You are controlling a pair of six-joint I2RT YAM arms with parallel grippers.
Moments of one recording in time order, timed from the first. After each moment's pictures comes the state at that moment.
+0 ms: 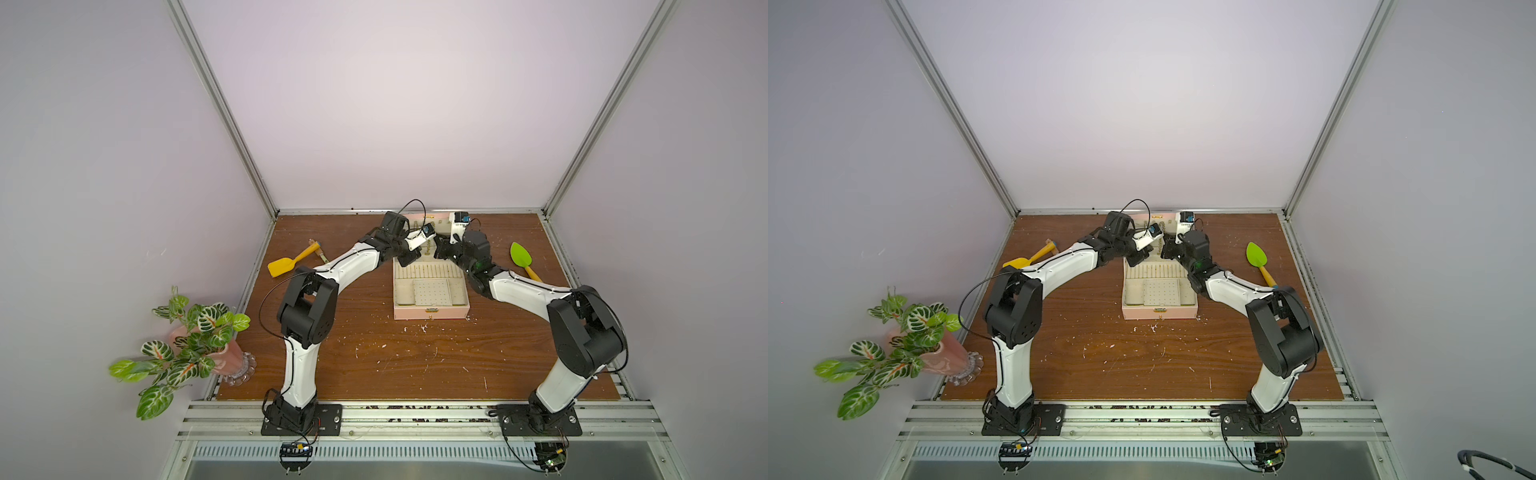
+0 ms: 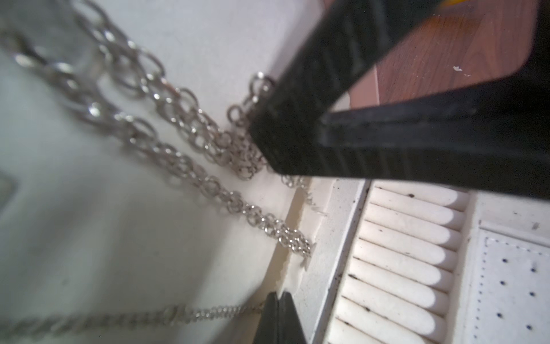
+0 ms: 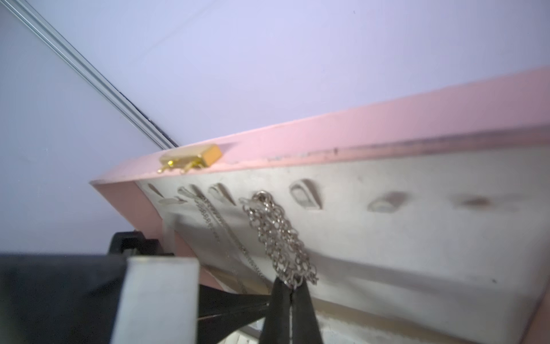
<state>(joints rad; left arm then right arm) -0.51 2.02 1.57 -0.26 0.29 0.61 0.45 1.73 1.05 0.43 -0.01 0.43</state>
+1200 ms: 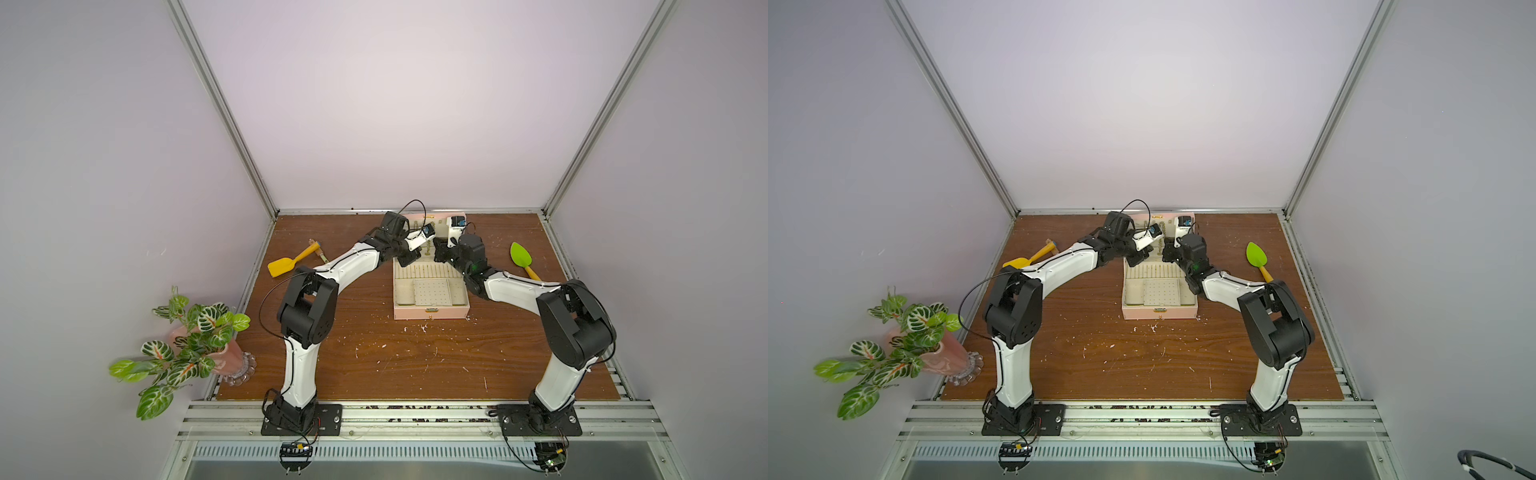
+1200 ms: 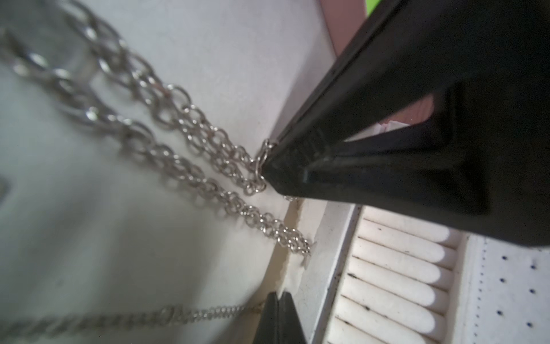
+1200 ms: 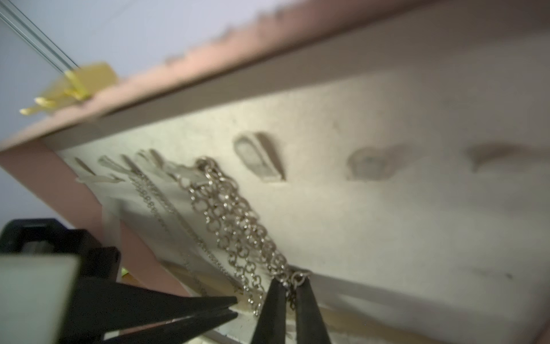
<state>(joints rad) -0.51 2.02 1.57 -0.26 0.29 0.63 0.45 1.79 1.04 0.46 0.04 0.38</state>
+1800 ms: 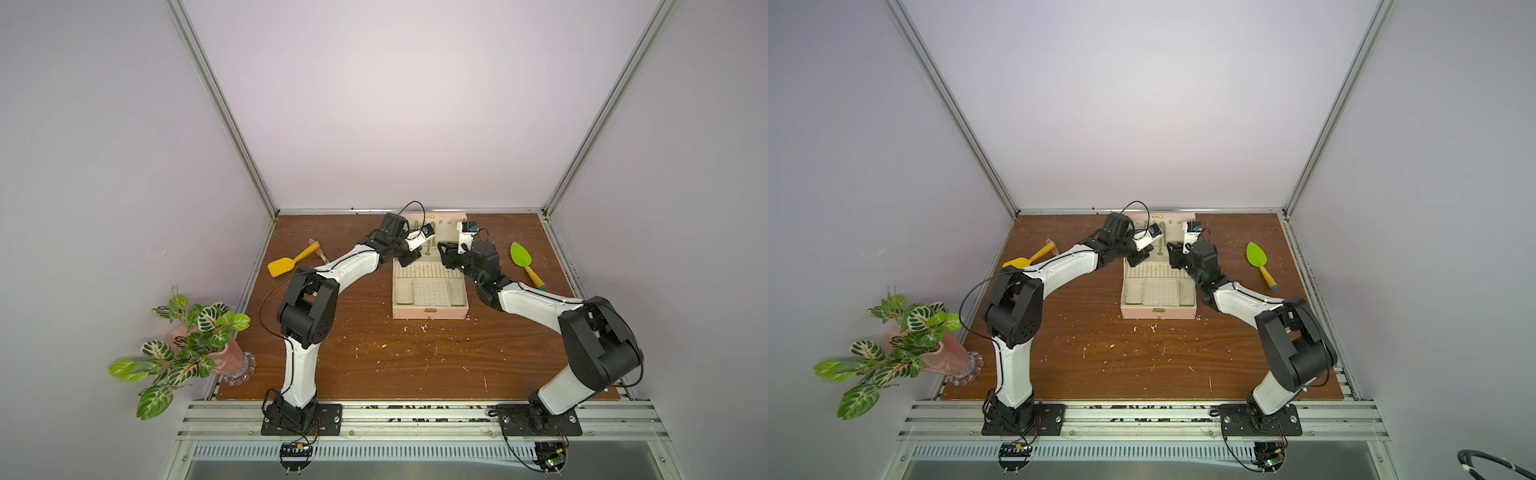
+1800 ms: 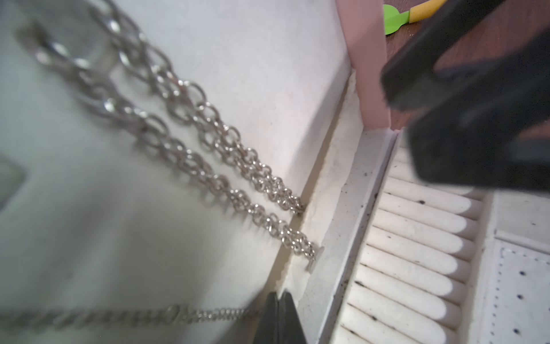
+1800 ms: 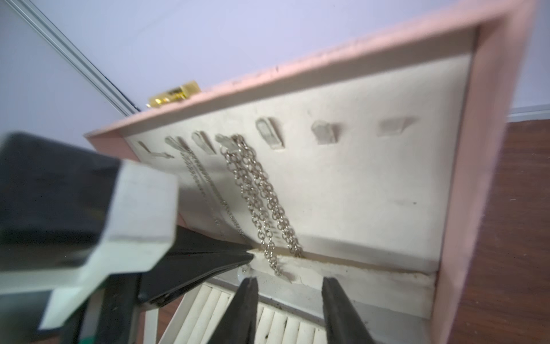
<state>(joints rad) -0.51 2.02 1.53 -0.17 0.28 0.60 0.43 1.58 0.87 0.47 0.00 0.39</state>
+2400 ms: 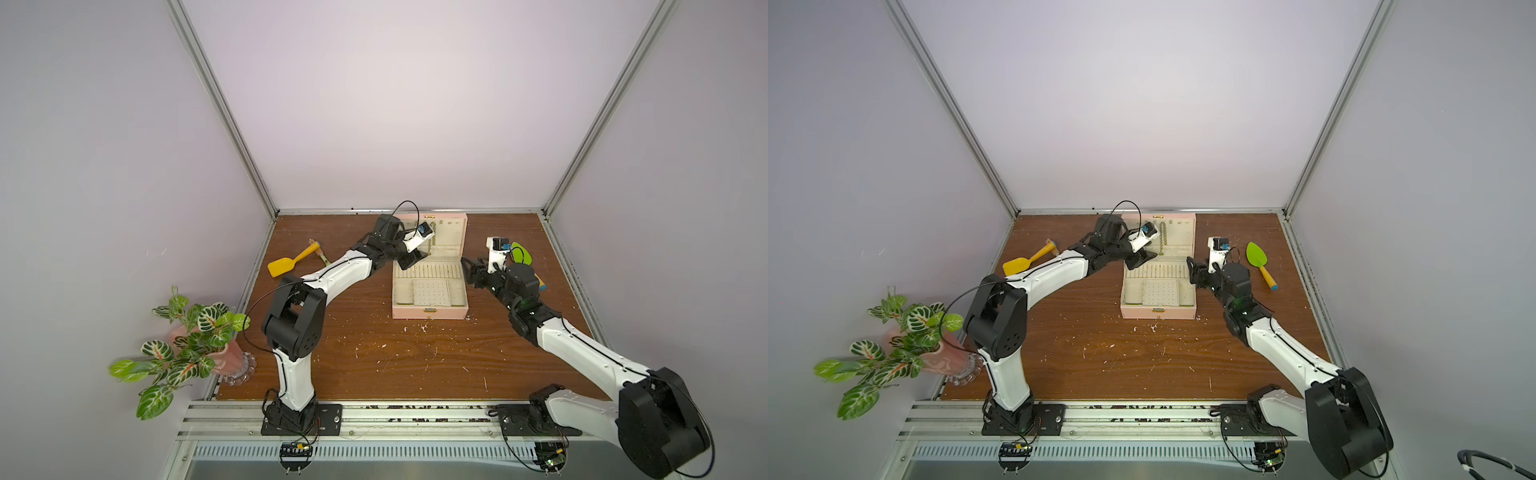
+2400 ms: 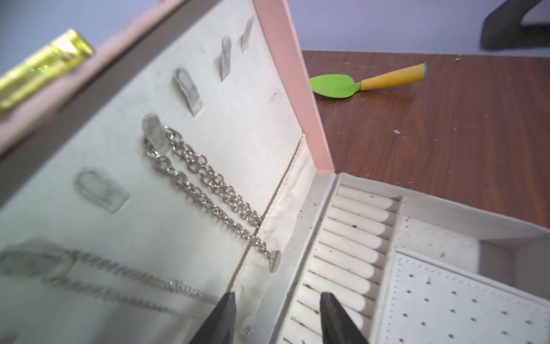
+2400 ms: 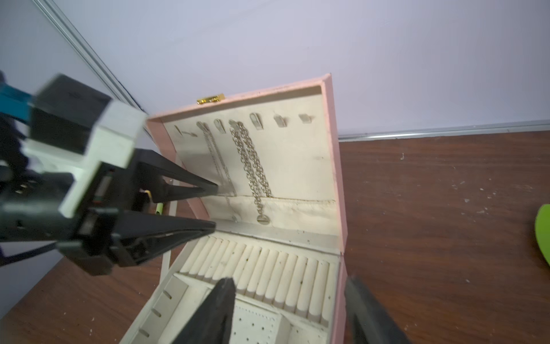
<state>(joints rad) -0.51 1.85 1.38 -0.11 0.41 0.51 0.34 1.14 0.58 0.34 -0.02 0.29</state>
